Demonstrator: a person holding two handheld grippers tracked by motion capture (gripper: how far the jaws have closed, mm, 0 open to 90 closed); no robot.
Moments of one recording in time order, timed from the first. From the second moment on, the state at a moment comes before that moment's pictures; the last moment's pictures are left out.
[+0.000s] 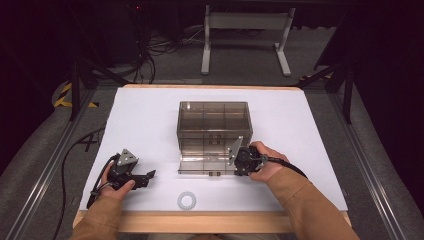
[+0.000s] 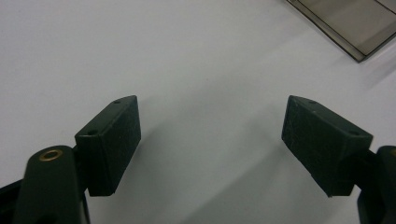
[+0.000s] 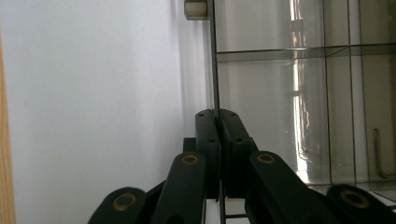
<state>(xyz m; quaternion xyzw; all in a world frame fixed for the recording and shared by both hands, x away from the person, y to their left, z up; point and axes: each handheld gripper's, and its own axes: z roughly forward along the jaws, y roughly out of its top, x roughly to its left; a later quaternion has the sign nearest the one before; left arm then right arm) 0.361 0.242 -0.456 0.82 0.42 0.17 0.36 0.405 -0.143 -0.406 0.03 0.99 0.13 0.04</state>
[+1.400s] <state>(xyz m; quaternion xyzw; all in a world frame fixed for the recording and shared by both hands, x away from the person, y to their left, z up) 0.362 0.241 -0.456 0.82 0.42 0.16 0.36 0.396 -0.150 -0.400 0.05 0.99 0.15 0.03</state>
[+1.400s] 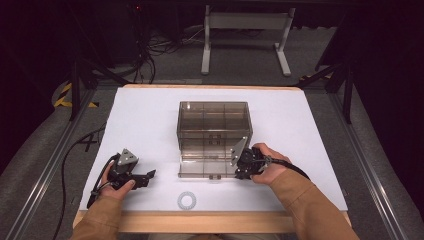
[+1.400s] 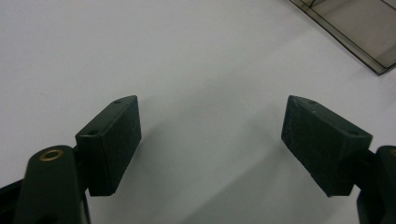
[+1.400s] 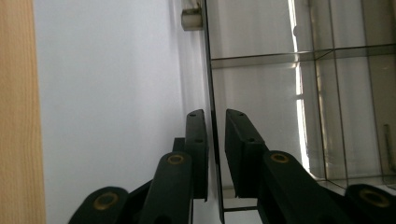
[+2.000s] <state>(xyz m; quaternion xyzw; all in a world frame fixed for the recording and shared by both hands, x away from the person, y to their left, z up) 0.361 0.239 -0.455 0.82 0.42 0.16 0.36 0.379 -0.169 -0.401 0.10 0.95 0.28 0.06</state>
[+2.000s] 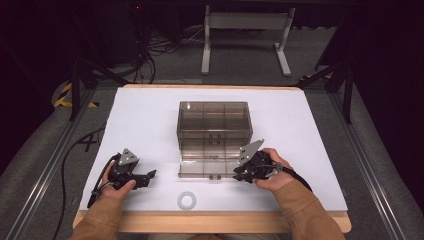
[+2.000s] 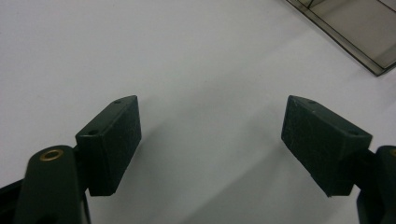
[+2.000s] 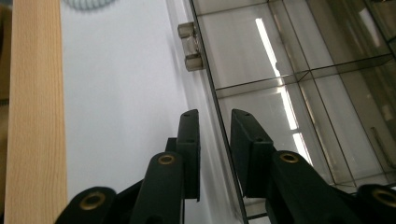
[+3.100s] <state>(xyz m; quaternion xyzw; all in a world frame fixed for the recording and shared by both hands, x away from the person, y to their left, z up) 0.363 0.238 -0.455 0.82 0.43 0.16 0.36 0.368 -0.153 -0.401 0.17 0.92 0.34 0.07</state>
